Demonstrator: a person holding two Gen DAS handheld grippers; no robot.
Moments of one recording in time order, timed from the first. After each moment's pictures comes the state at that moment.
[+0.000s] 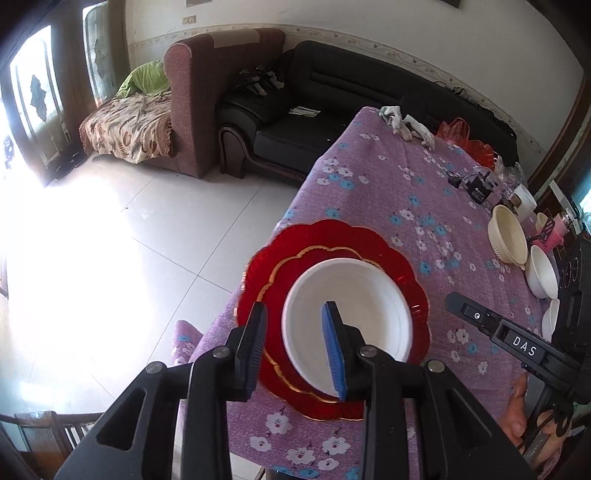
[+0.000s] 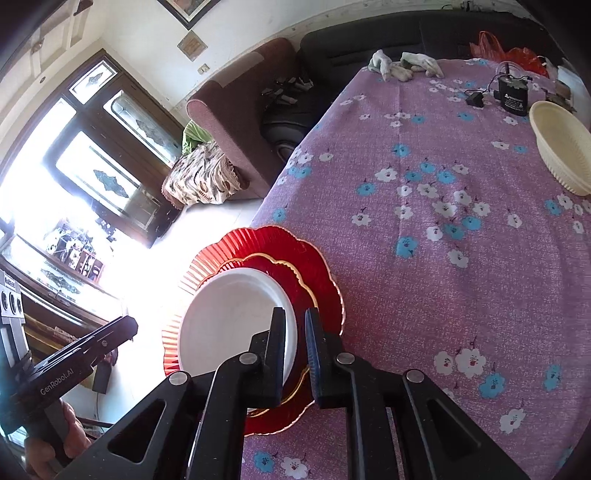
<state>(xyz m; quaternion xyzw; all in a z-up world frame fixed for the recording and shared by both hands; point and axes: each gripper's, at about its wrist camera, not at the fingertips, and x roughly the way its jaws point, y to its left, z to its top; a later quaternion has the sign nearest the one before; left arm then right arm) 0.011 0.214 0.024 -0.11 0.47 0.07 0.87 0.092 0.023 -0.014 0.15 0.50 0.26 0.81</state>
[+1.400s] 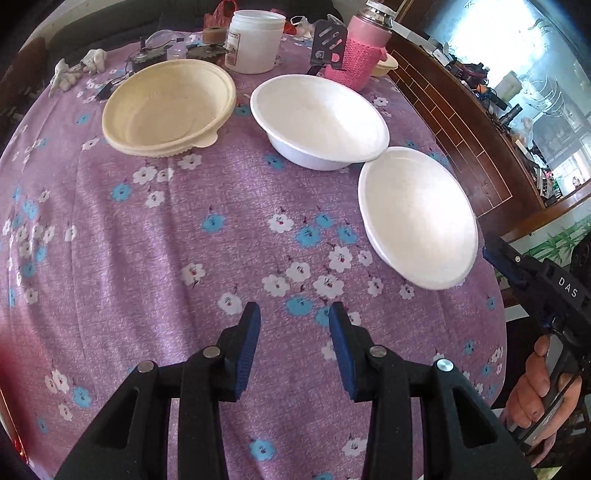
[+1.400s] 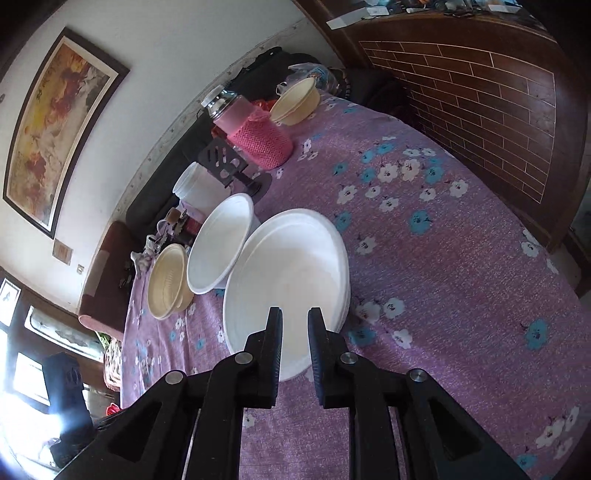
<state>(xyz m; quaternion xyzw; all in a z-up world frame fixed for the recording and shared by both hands) 0.118 -0.238 -0.051 0.00 0.58 -0.23 0.78 -0.005 -0.487 -0.013 0.37 0.39 -0.06 0.84</state>
